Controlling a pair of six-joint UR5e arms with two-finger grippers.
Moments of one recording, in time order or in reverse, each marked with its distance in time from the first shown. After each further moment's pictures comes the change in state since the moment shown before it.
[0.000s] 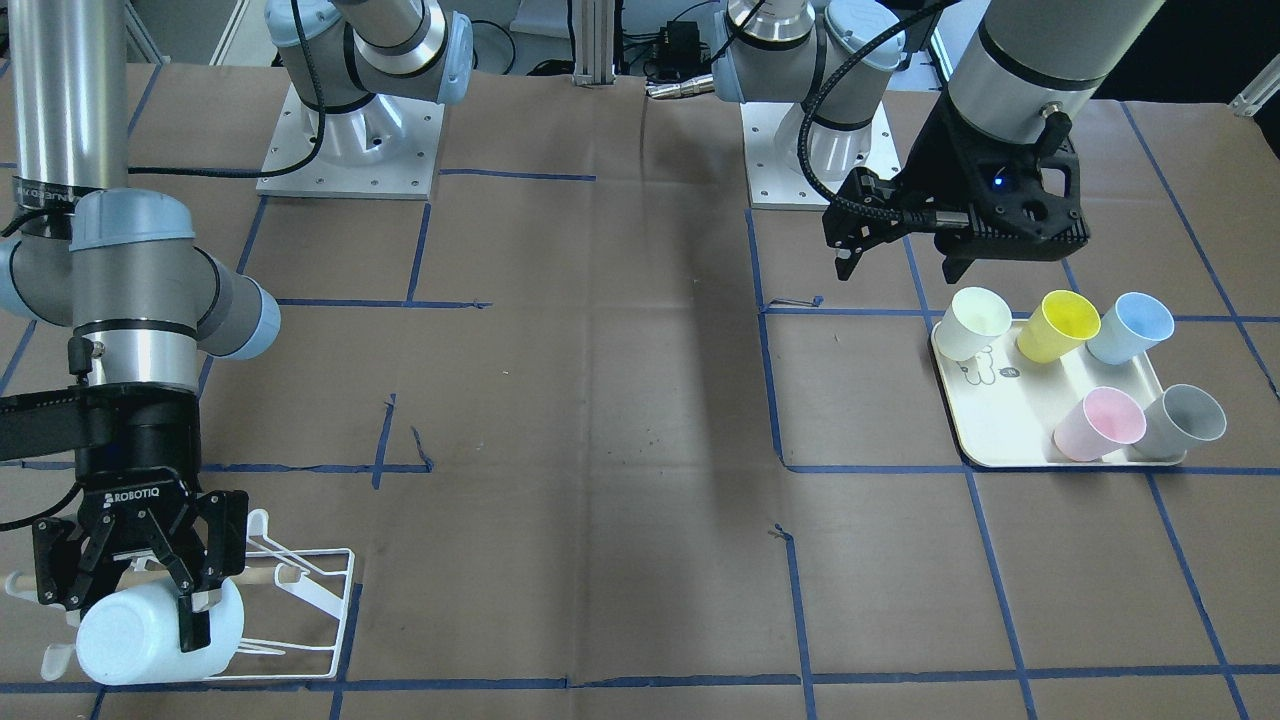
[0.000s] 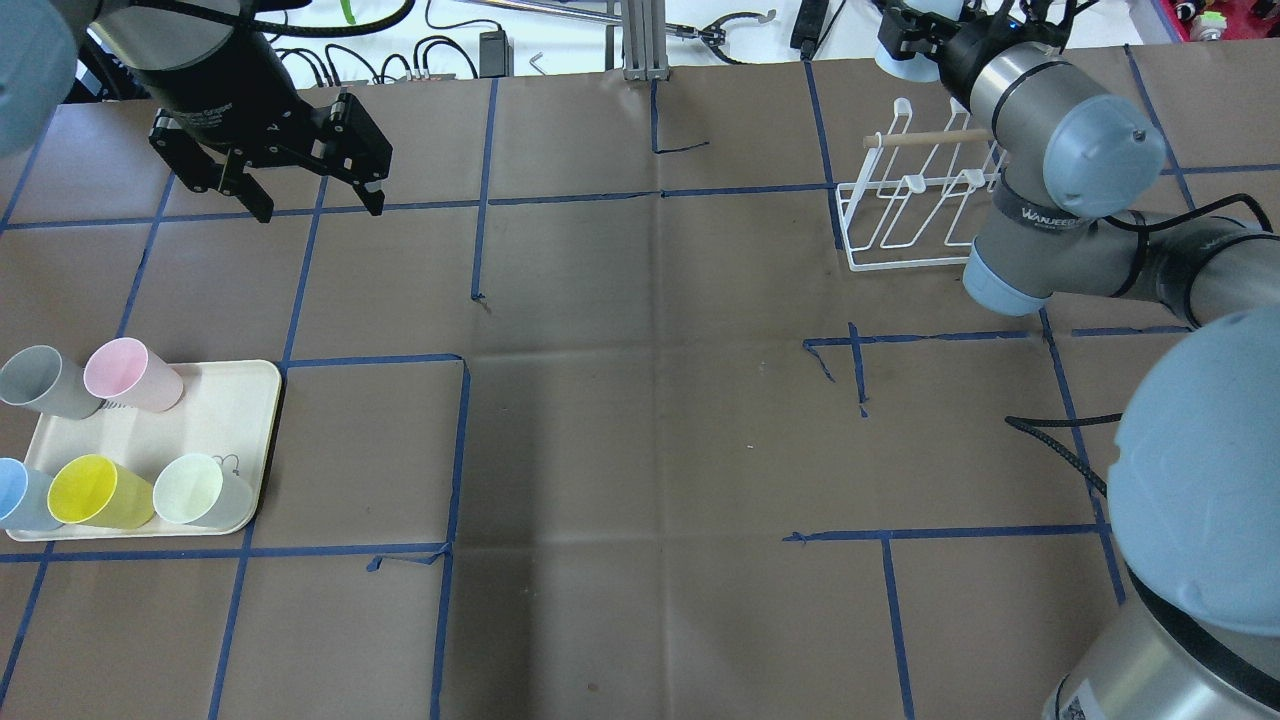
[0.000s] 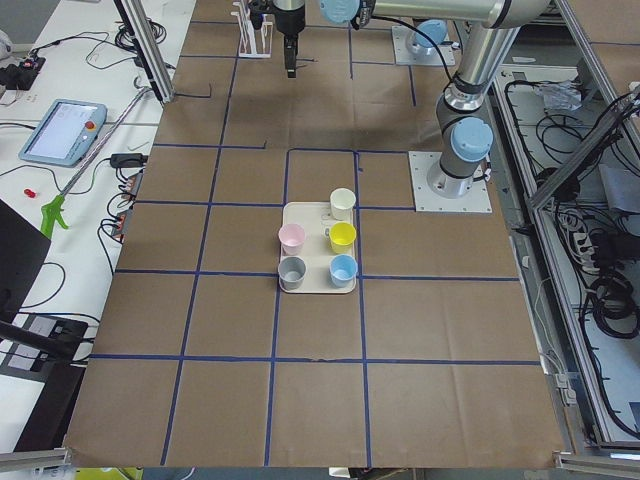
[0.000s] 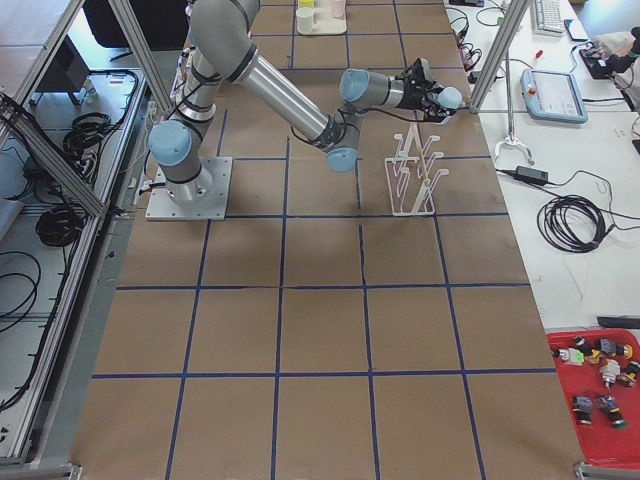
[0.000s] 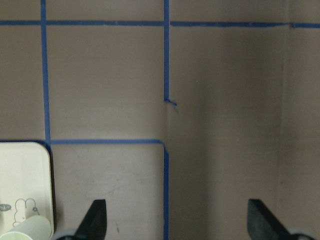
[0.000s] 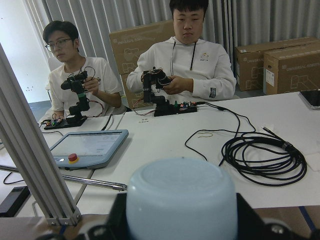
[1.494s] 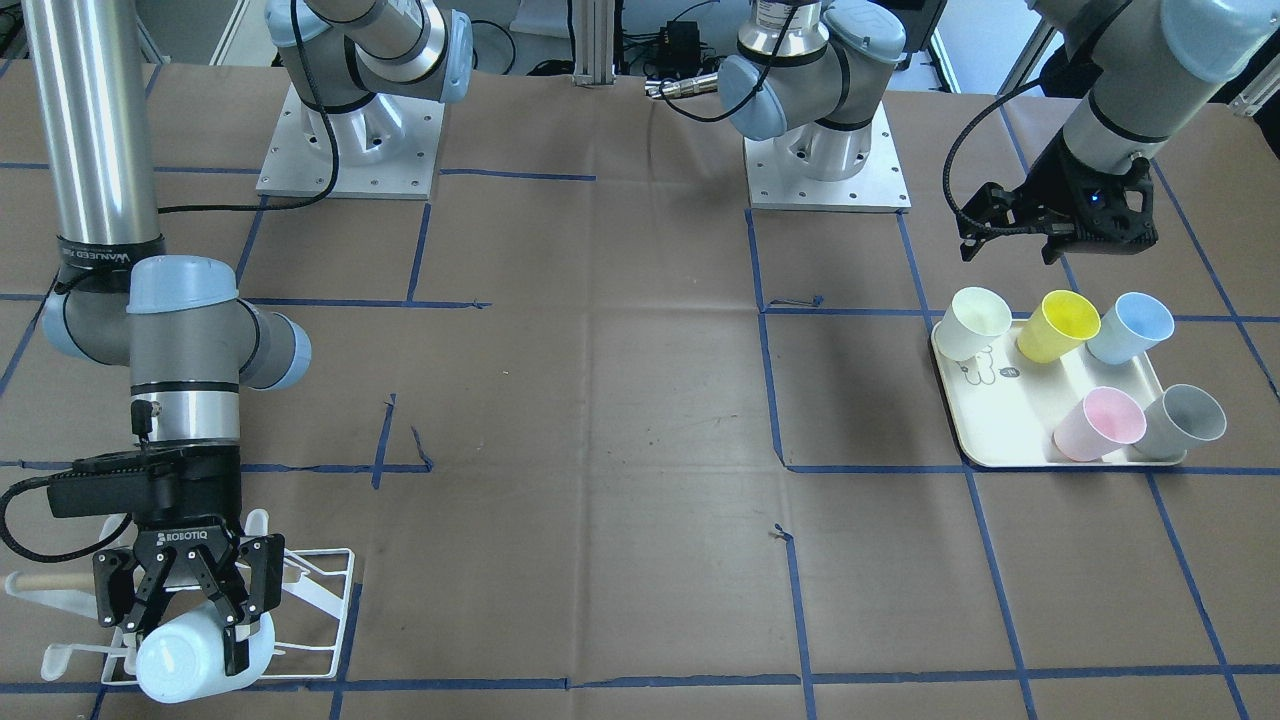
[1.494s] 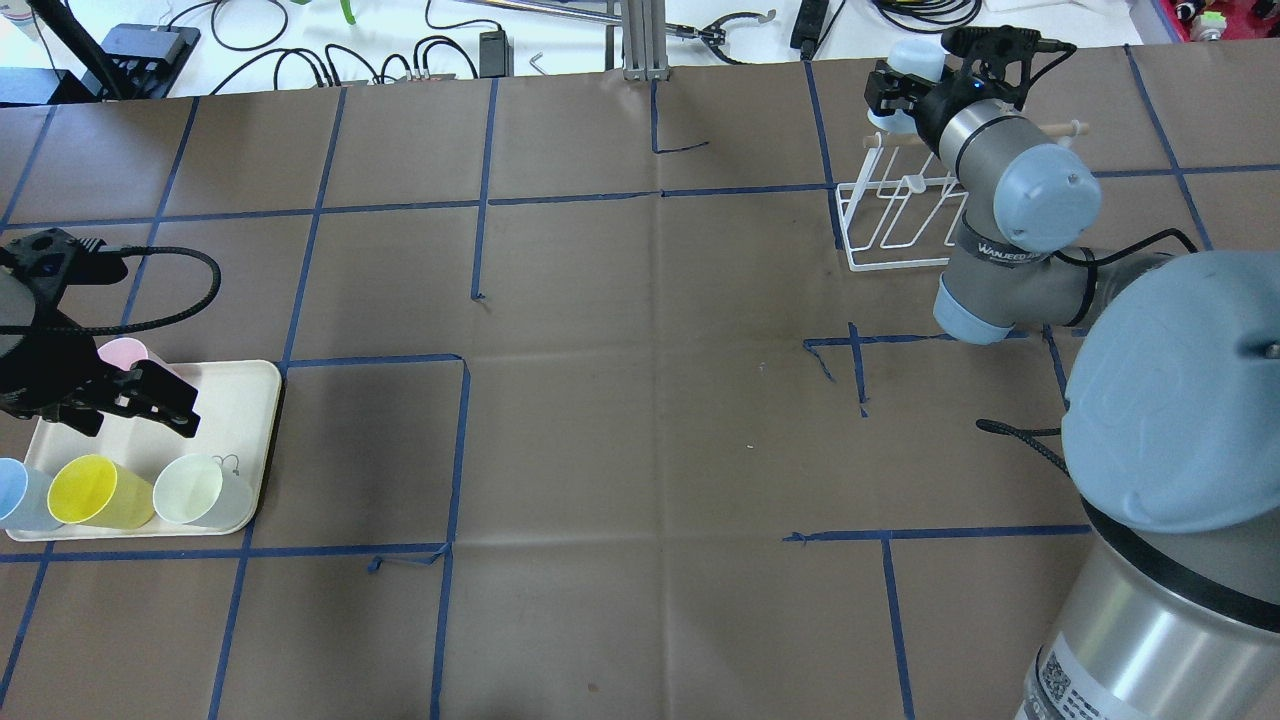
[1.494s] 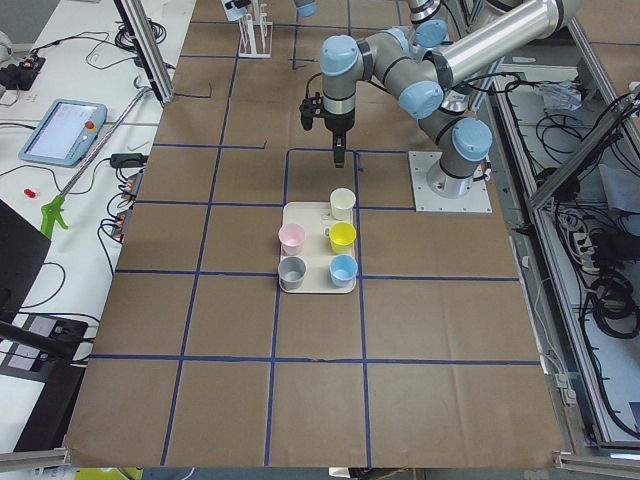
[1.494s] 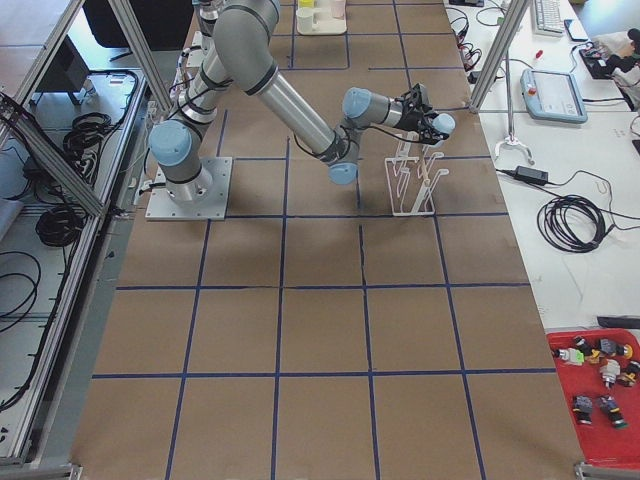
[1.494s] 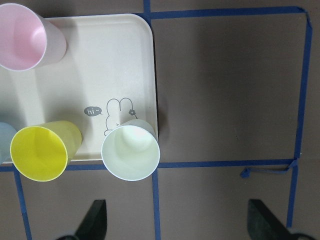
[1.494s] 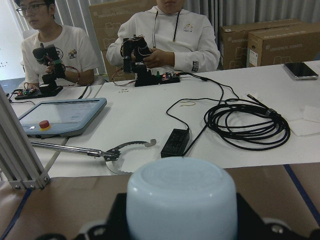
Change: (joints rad) left arm 0.472 0.241 -0.595 0.328 0.075 0.506; right arm 0.025 0.105 0.016 -0.051 -0.083 -0.023
